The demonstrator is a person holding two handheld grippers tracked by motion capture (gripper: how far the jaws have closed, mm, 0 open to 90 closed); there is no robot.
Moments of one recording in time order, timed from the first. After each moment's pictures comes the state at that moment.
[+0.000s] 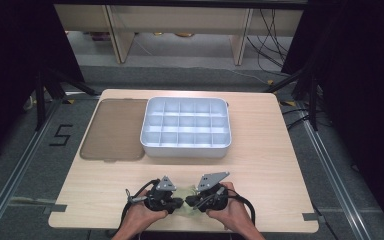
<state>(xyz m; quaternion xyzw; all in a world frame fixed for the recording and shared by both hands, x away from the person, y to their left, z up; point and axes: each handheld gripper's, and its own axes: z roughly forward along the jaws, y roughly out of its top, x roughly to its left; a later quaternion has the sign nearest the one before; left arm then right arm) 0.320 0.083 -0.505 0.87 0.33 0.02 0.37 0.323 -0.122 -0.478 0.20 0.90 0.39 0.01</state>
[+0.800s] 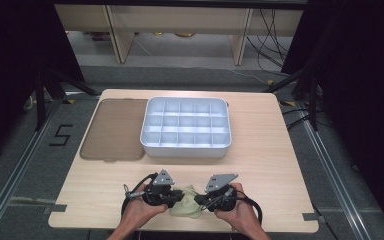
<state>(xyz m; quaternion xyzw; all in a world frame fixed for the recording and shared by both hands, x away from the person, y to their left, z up) 0.327 0.086 -0.487 0.86 0.32 0.04 0.40 0.319 -0.143 -0.476 0.23 0.90 0.38 0.04</state>
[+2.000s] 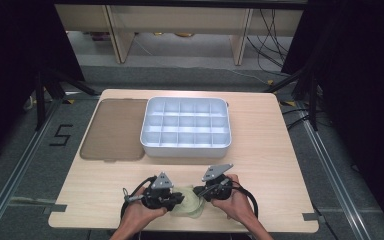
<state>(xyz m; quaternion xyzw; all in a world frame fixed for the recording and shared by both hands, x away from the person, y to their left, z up) 0.310 0.086 -0.491 0.85 0.32 0.05 0.40 0.352 -0.139 -0.490 0.25 0.90 0.37 0.03</state>
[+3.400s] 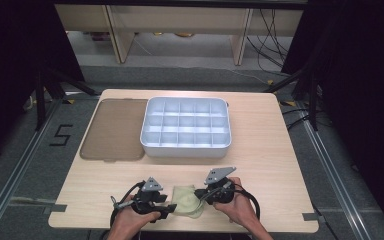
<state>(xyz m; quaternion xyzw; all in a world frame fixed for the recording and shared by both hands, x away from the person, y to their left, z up) 0.307 0.110 -0.498 0.84 0.40 0.03 0.37 0.343 -0.144 -0.488 0.24 0.90 0.37 0.03</state>
